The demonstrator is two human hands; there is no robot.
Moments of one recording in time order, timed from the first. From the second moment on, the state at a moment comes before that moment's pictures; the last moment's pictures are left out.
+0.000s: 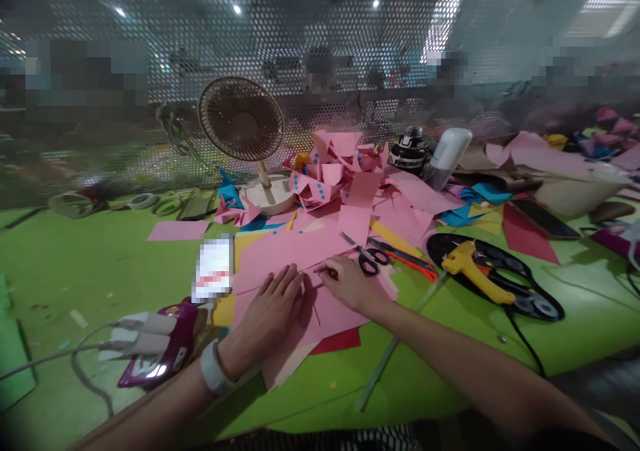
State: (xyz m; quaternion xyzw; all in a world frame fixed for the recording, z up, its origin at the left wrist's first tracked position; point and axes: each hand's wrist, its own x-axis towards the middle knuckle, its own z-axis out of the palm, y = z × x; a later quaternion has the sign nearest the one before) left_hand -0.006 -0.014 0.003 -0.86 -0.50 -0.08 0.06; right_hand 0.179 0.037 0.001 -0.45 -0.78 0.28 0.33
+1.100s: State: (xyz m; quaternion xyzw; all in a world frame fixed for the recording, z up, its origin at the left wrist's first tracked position) left_hand -0.008 -0.019 0.006 -0.87 -0.48 -0.07 0.05; right_hand 0.177 0.036 0.000 -0.47 -0.77 0.27 0.34
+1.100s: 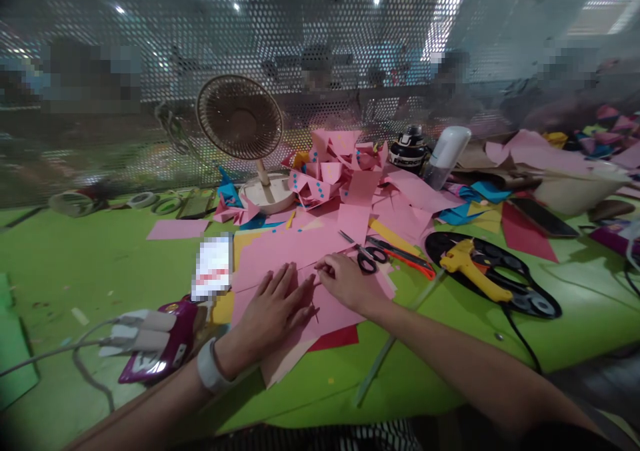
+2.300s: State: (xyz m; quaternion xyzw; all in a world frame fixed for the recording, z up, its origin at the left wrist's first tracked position) left_hand -0.007 -0.019 0.010 -0.87 -0.48 -0.08 0.04; right_hand 0.177 0.038 -0.003 -0.46 -0.79 0.24 0.34
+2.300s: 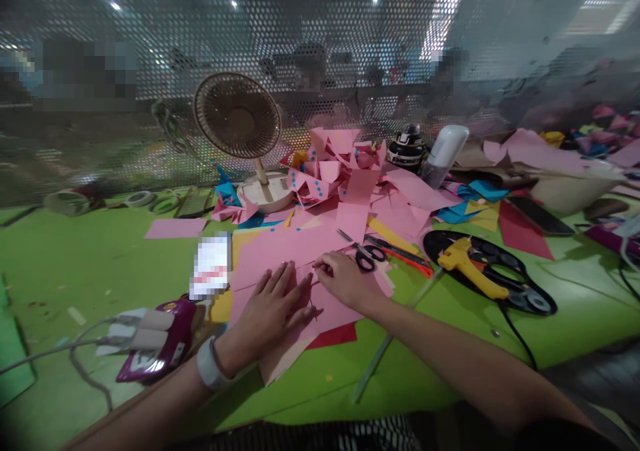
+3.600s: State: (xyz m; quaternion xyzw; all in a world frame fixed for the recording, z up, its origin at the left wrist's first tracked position) left_hand -0.006 -0.019 0.009 -0.87 -0.48 -0.10 0.03; right_hand 0.183 0.080 0.019 -0.49 -0.66 0.57 -0.01
